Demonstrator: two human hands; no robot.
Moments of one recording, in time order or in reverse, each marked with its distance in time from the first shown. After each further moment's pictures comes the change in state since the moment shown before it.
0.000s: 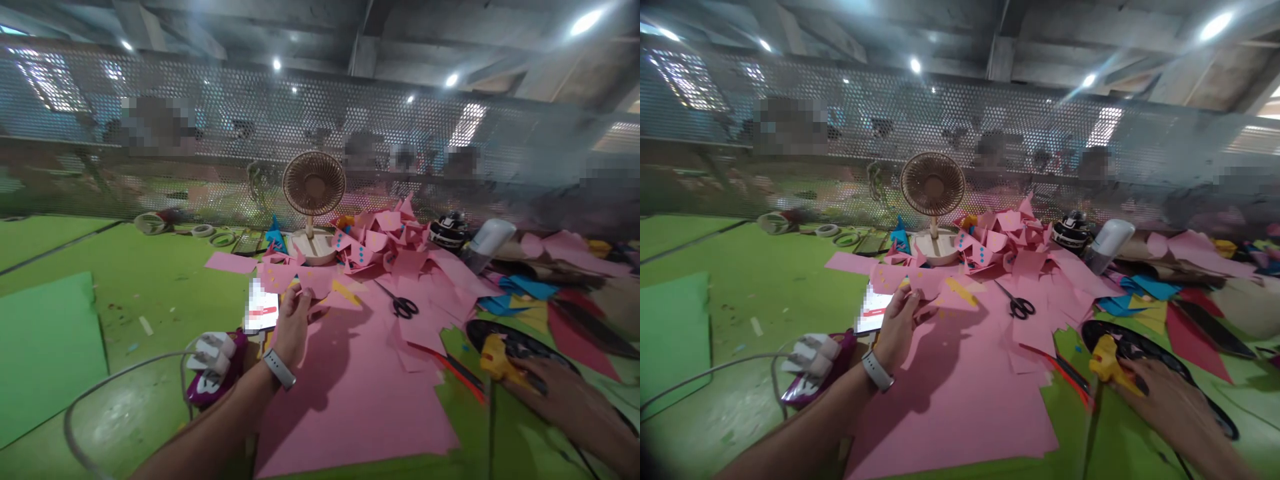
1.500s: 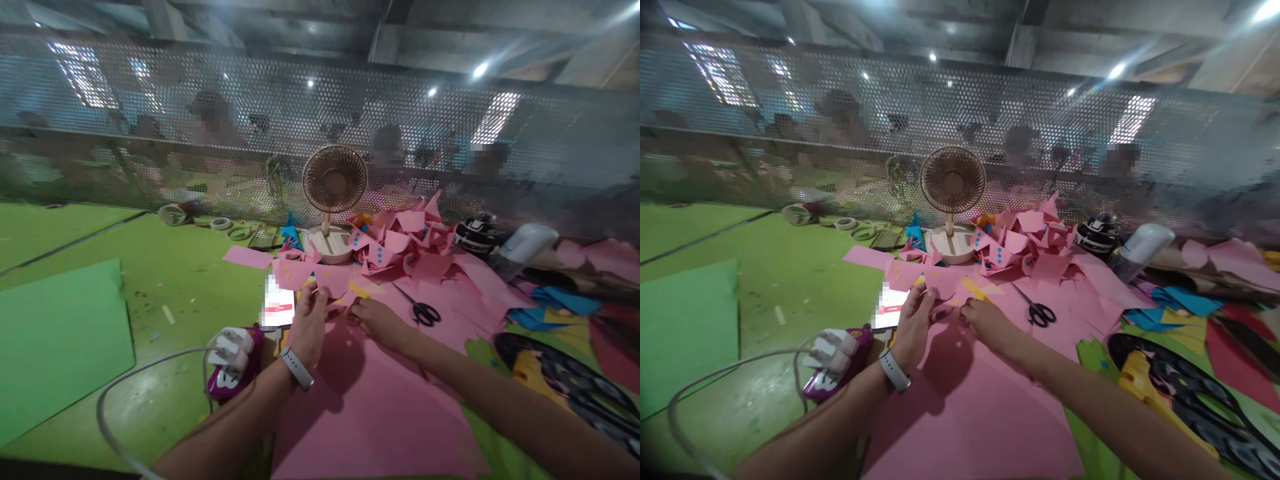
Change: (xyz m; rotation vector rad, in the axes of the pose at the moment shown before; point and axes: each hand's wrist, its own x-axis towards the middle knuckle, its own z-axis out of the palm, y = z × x) left_hand 0.004 -0.001 -0.002 -0.028 0.078 -0.016; right_hand 0.104 -0.310 0.056 0.182 -0.390 -0.833
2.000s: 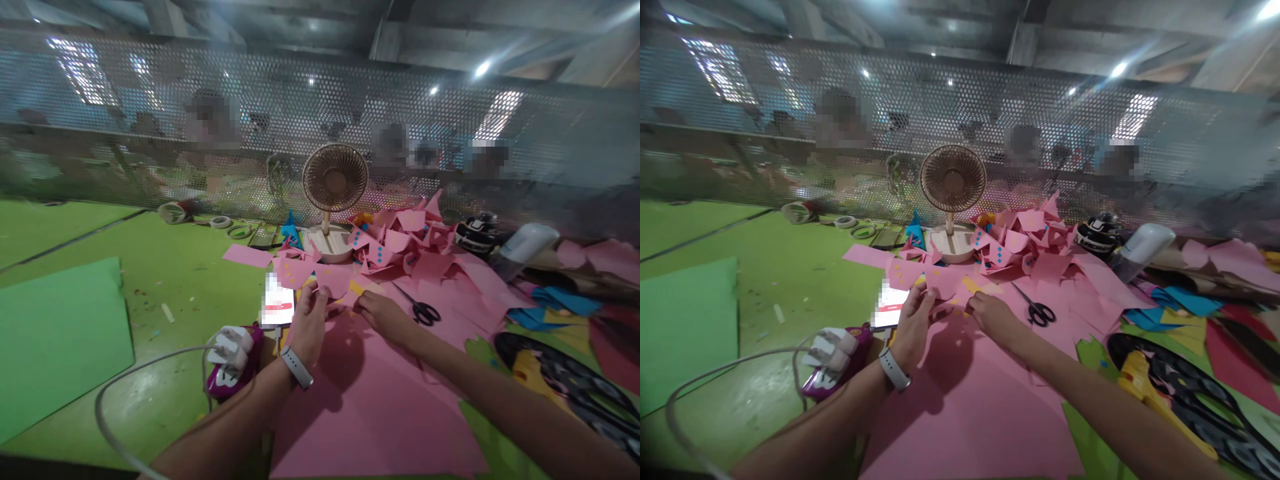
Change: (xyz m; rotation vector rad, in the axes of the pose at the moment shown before) left_hand -0.002 0.002 0.002 0.012 -0.019 -0.013; right_hand -0.006 0.009 -0.004 0.023 0.058 0.030
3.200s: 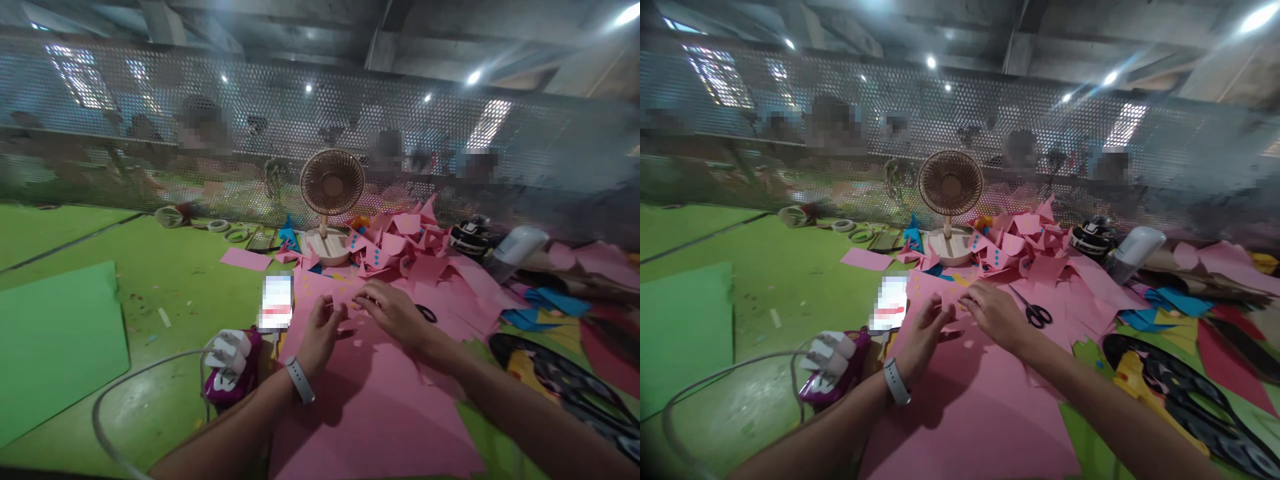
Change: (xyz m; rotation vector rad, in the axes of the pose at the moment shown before) left_hand -0.013 -0.004 0.005 0.025 -0.130 -0.162; right_hand -0.007 -0.032 -0.059 0.119 0.271 -0.003
